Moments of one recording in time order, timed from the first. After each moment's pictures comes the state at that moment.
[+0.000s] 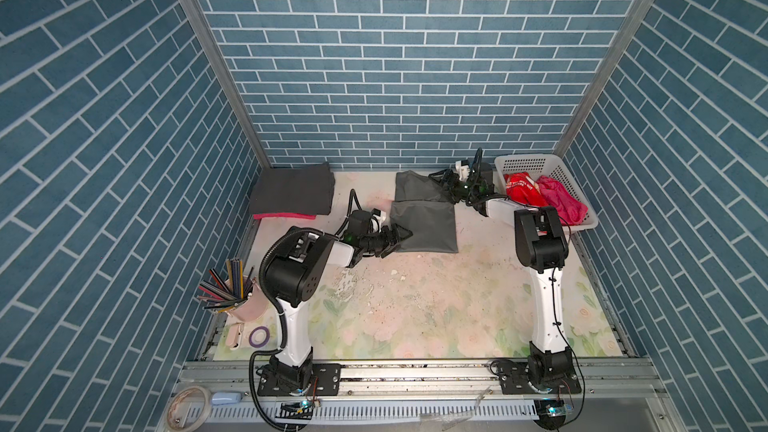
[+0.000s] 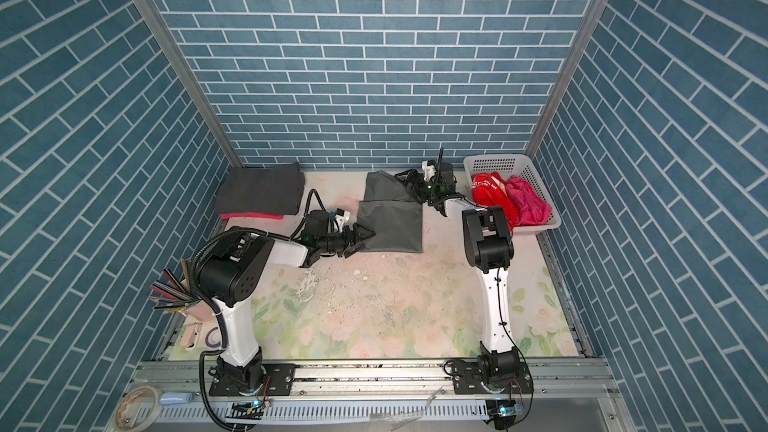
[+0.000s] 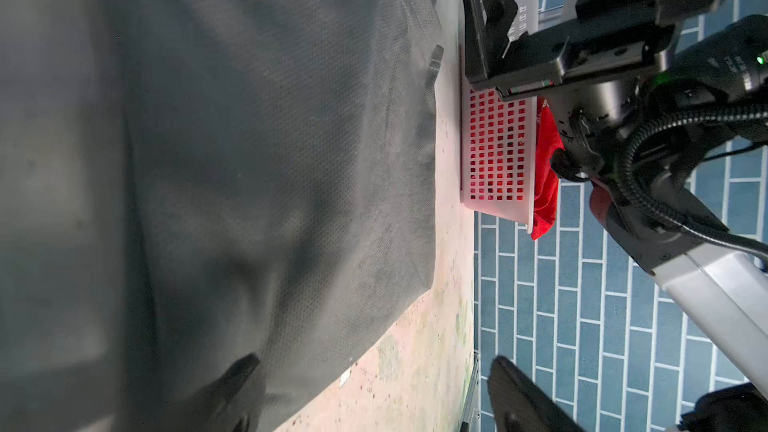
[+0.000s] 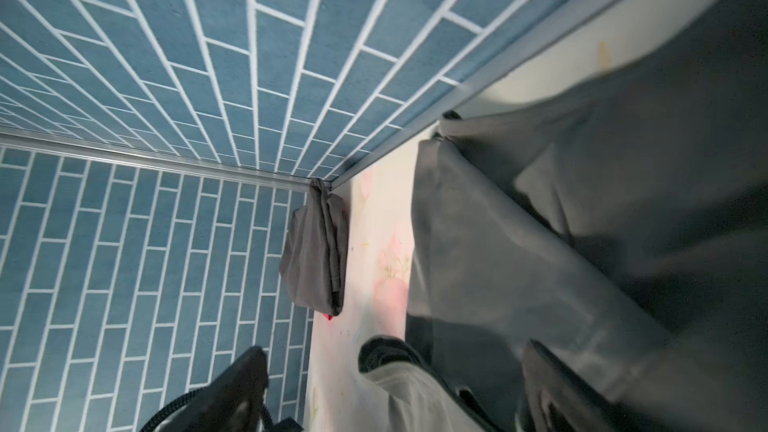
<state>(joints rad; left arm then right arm) -0.39 1.96 0.90 0.47 0.69 -0.96 0.27 2.30 1.61 0.27 -0.72 0.93</state>
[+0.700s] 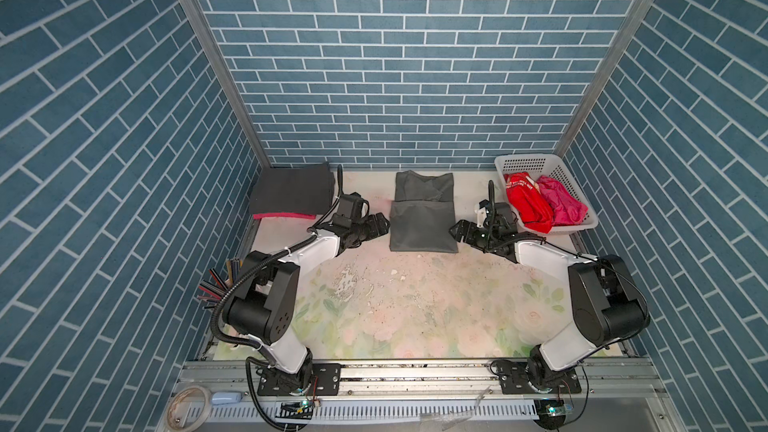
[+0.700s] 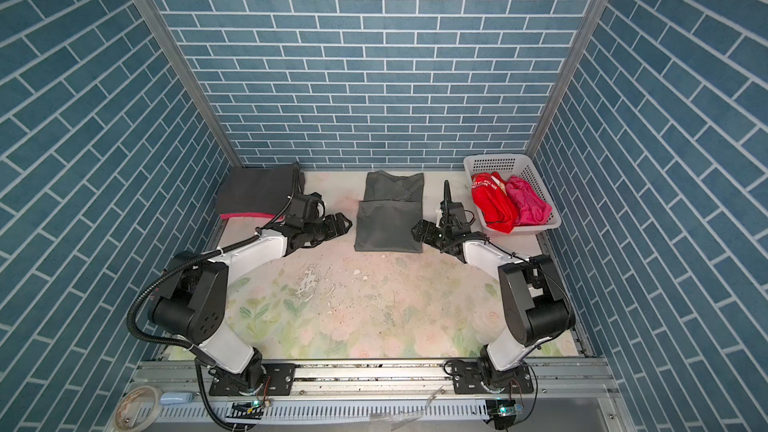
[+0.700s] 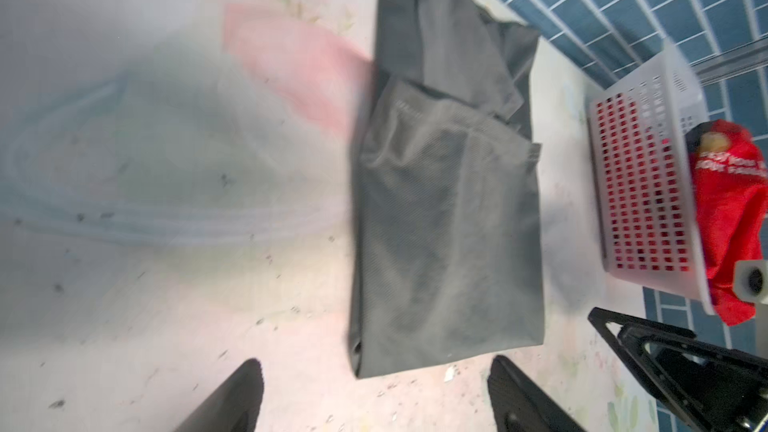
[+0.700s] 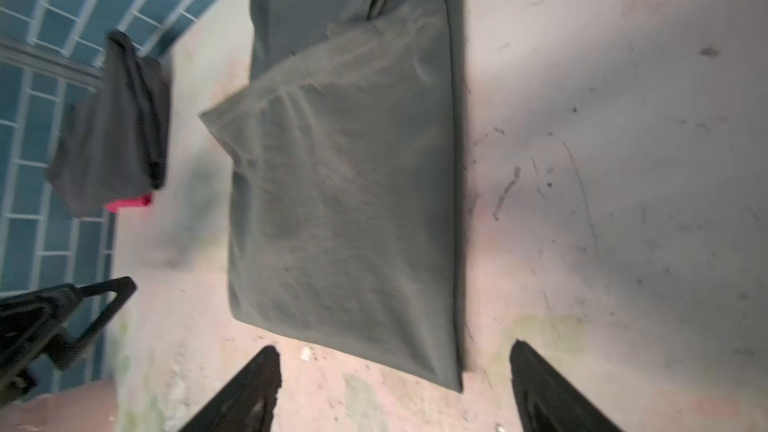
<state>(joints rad) -0.35 1.65 0.97 -0.11 0.26 -0.65 0.36 1.60 0.86 -0.08 -0.27 0.56</state>
